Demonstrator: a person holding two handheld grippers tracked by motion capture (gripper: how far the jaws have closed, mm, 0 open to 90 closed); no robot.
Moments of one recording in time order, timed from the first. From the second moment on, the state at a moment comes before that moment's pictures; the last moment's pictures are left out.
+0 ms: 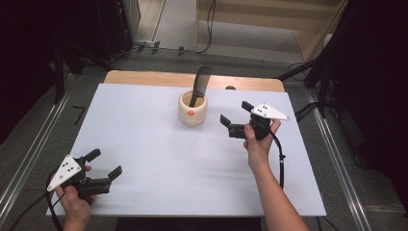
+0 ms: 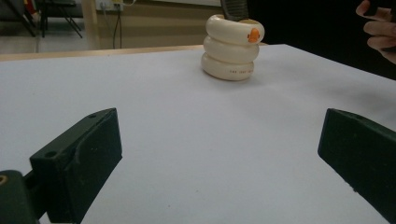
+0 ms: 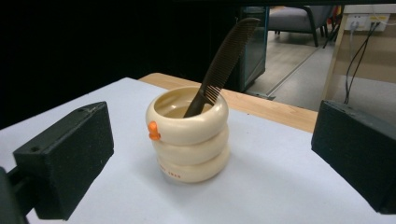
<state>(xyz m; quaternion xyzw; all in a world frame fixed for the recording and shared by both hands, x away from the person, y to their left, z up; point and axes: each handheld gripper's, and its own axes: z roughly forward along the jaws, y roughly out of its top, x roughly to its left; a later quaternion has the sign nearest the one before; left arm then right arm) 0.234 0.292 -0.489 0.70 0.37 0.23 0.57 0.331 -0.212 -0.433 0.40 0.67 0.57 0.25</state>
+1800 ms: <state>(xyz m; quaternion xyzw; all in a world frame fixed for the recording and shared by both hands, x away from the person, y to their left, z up) 0.233 0.291 -0.489 0.70 0.37 0.23 0.56 0.238 -0.309 -0.492 0.44 0.66 0.54 0.26</state>
